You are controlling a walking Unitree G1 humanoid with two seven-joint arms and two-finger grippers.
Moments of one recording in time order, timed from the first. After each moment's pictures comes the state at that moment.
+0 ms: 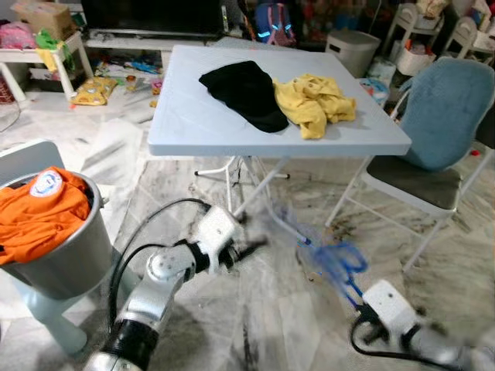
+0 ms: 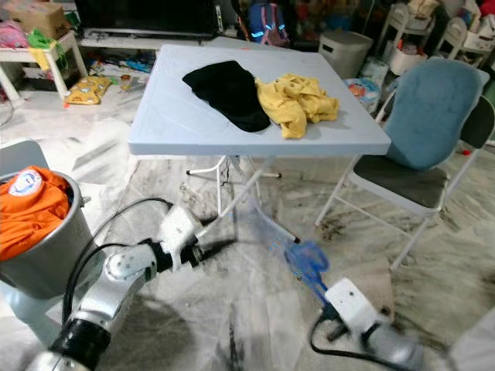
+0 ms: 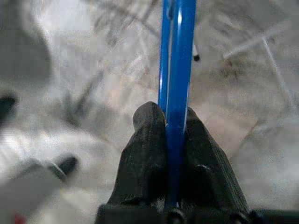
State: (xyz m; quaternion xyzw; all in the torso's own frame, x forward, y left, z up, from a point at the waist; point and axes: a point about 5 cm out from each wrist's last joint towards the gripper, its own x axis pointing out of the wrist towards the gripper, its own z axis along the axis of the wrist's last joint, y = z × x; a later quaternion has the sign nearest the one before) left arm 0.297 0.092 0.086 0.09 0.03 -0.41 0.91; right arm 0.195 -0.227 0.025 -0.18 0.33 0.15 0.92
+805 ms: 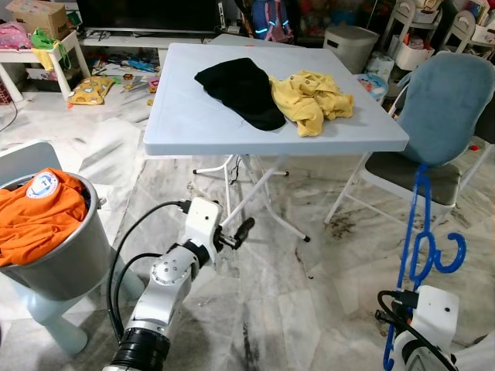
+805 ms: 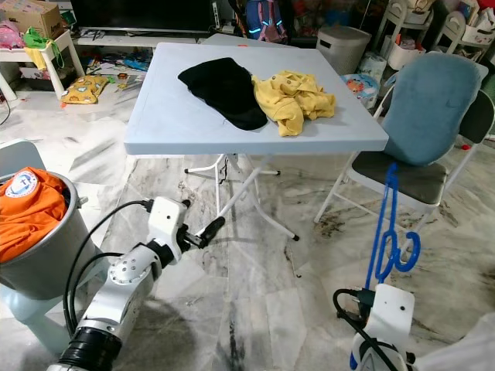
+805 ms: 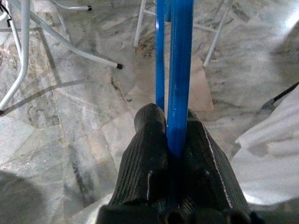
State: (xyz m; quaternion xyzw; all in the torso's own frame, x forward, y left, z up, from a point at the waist) left arm 0.301 0.094 0.081 0.01 0.08 -0.27 0.96; right arm 0.174 -0.212 0.056 0.05 0.28 -0.18 0.94
